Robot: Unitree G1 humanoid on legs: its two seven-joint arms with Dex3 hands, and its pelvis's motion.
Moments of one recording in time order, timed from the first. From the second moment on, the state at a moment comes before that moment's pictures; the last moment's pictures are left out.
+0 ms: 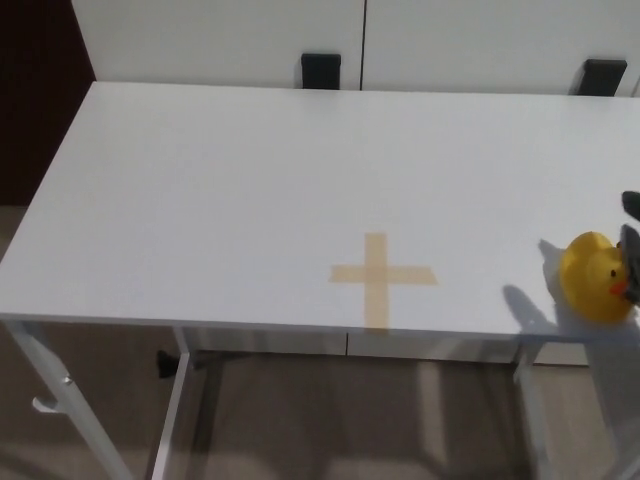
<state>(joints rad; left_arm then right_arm) -0.11 0.56 -0.11 1.31 0.27 -0.11 0.06 -0.45 -0.41 -0.13 0.61 0.08 0.05 0.11</state>
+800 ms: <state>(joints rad) -0.09 0.55 -0.12 1.31 0.27 -0.11 0.06 -0.47 -0.26 -0.06 0.61 0.02 0.01 0.02</state>
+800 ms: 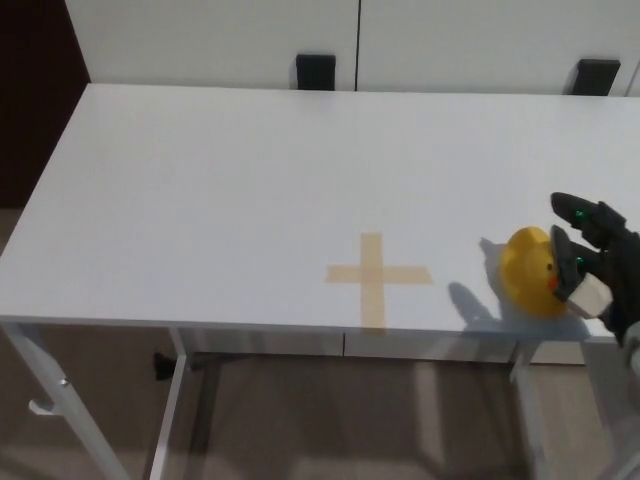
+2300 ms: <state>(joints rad) -0.10 0.53 -0.15 1.31 0.27 -0.11 0.06 -0.48 -0.08 0.09 0.64 -0.10 -0.08 -0.09</state>
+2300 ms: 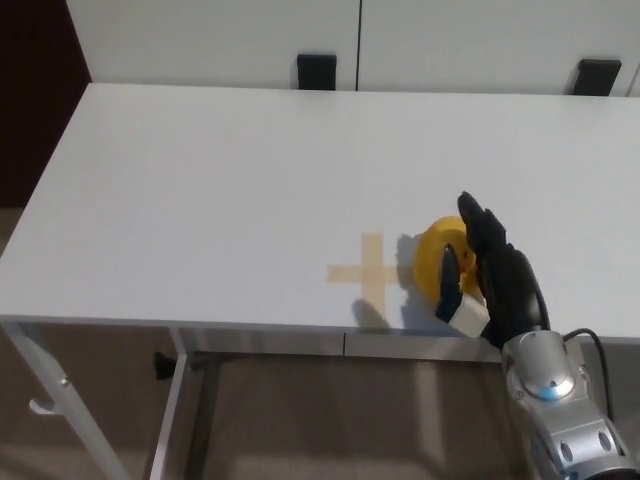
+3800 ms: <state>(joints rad) -0.09 0.54 -0.15 1.31 0.27 -0.11 0.06 -0.47 -0.03 0.16 0.60 -0.11 -0.05 -0.01</state>
